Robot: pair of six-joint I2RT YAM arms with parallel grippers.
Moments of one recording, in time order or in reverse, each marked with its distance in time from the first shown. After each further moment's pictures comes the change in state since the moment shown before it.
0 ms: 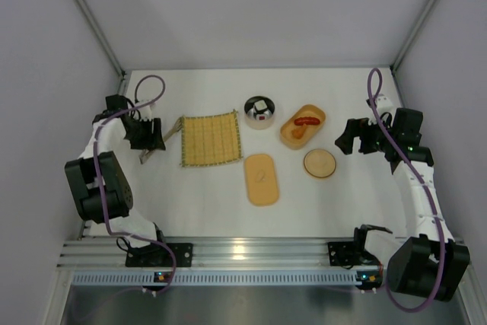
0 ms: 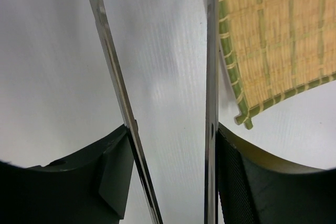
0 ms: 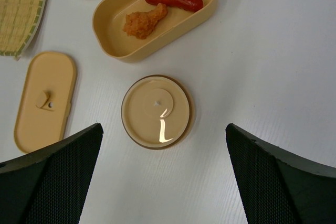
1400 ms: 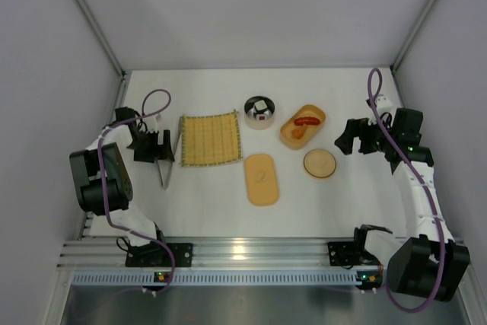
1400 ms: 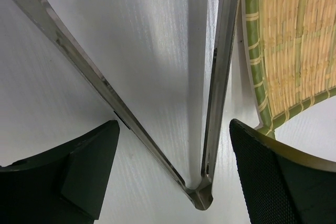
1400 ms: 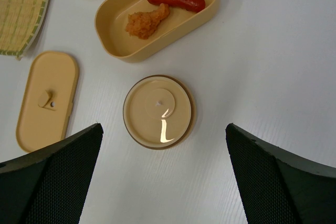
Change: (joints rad) left arm -0.006 0.072 -0.106 0.103 0.000 -0.020; right arm 0.000 -0.002 0.000 -0.002 -0.009 0.000
